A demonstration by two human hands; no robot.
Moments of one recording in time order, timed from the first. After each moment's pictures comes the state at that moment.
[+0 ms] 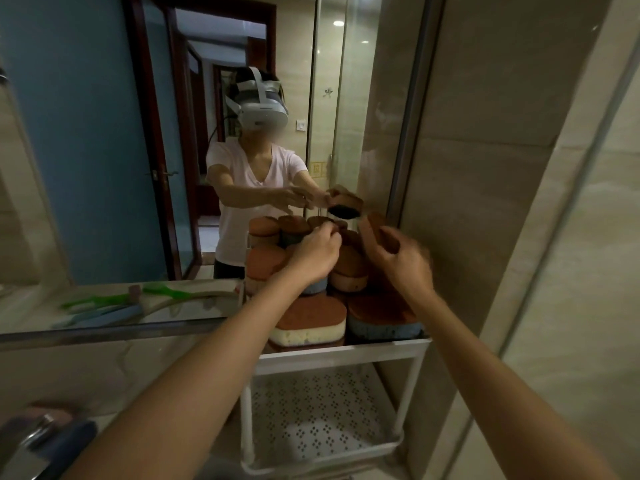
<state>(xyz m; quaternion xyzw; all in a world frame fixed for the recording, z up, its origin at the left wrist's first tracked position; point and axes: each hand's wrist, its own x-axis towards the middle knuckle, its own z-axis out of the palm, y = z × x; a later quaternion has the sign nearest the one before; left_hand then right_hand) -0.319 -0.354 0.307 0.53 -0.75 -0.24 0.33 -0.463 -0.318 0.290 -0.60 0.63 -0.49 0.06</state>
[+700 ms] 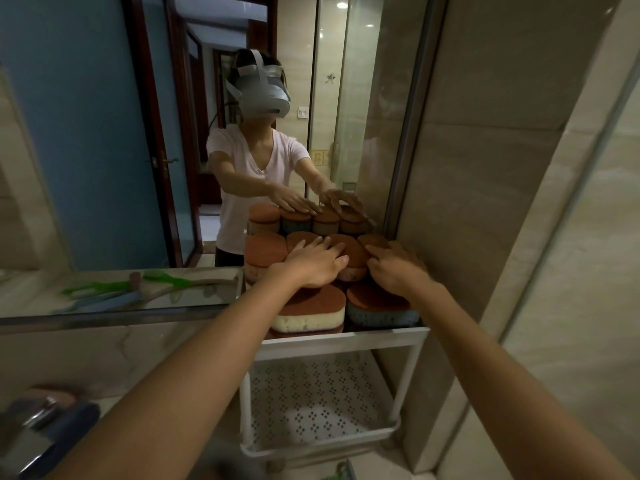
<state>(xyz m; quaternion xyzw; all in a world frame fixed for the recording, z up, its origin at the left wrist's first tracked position) -0.315 -0.363 0.281 0.52 -0.85 -0.08 0.03 -0.472 -0.339 0.275 -0.67 0.74 -0.10 0.03</state>
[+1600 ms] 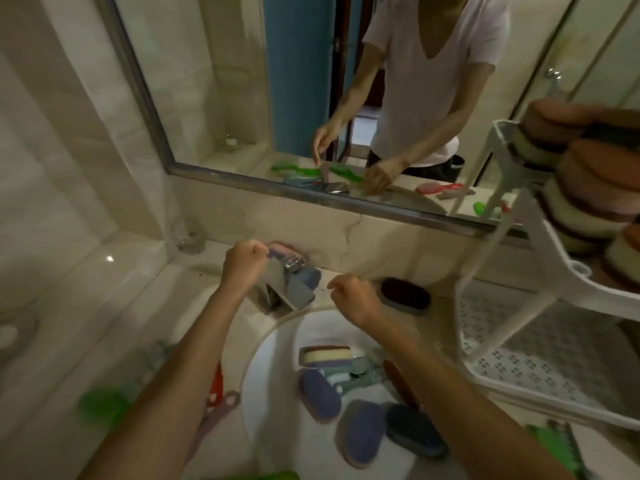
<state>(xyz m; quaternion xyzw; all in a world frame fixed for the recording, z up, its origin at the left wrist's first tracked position) 0.116 -0.263 0.096 0.82 -0.37 -0.24 0.35 -0.072 -0.292 0.073 -0.82 0.50 -0.09 0.26</state>
